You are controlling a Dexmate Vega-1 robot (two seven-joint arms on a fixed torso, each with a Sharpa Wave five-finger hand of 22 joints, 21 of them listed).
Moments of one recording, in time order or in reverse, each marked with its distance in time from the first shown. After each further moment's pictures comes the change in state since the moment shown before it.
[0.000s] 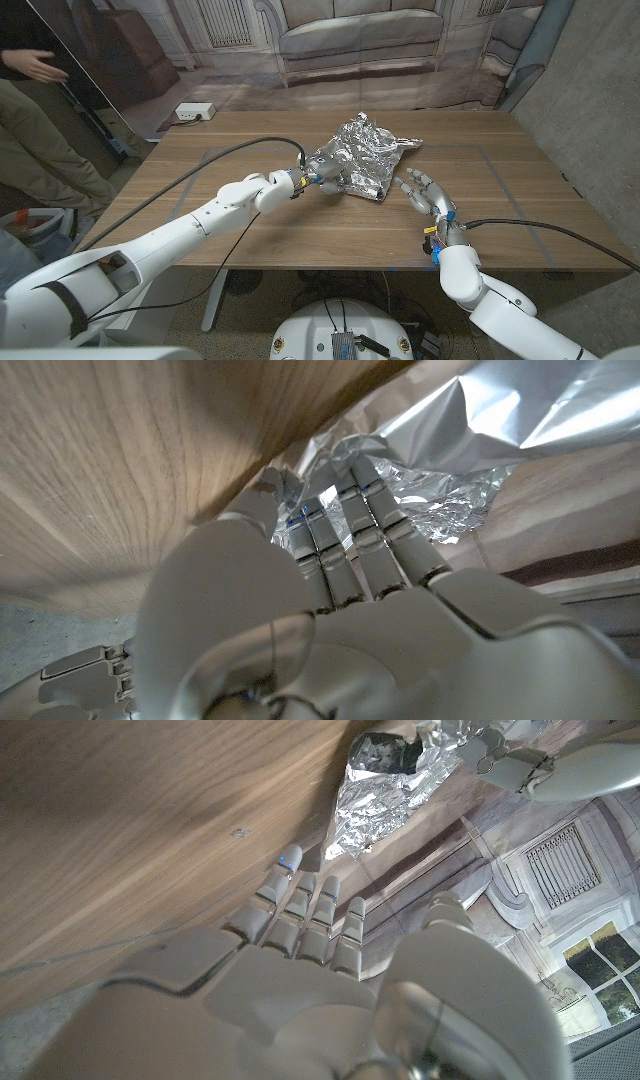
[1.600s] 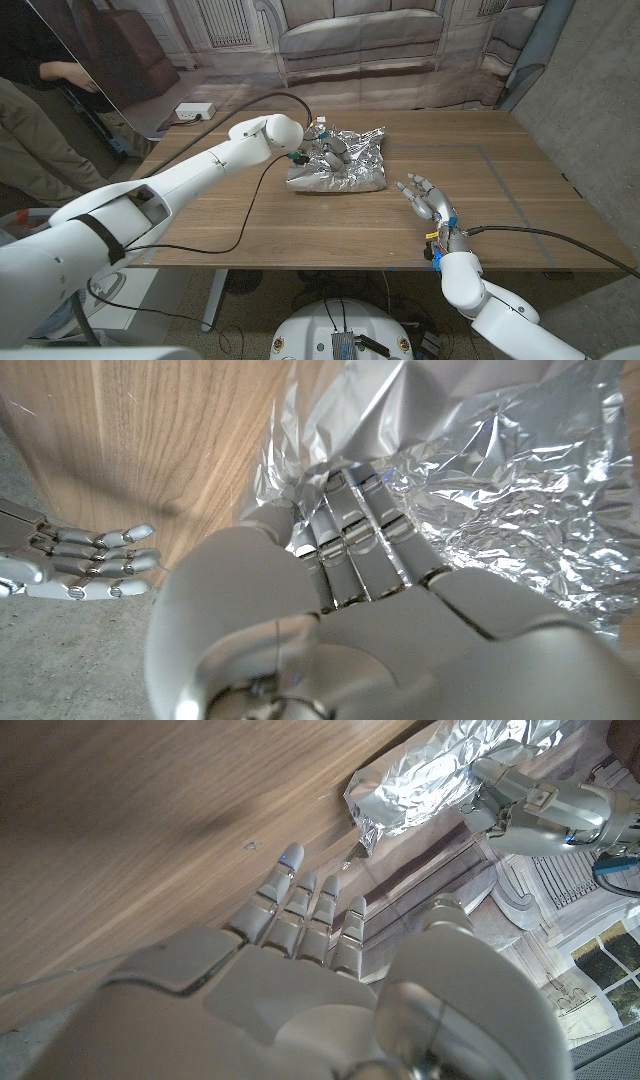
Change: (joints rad) left arm -0.329 -0.134 0.088 0.177 -0.509 0.230 -0.608; left_hand 0.009 0.067 0.067 0.043 0.002 -0.003 0.069 -0.005 0.077 0.077 -0.002 0.060 0.135 0.193 -0.126 0.024 0.053 0.063 0.002 0.056 0.003; right arm -0.033 0.003 0.006 0.003 0.014 0.018 -0.012; right_hand -0.017 0.001 0.000 0.000 0.001 0.015 0.004 0.004 0.000 0.008 0.002 0.000 0.000 0.020 -0.001 0.000 0.000 0.024 -0.009 -0.007 0.000
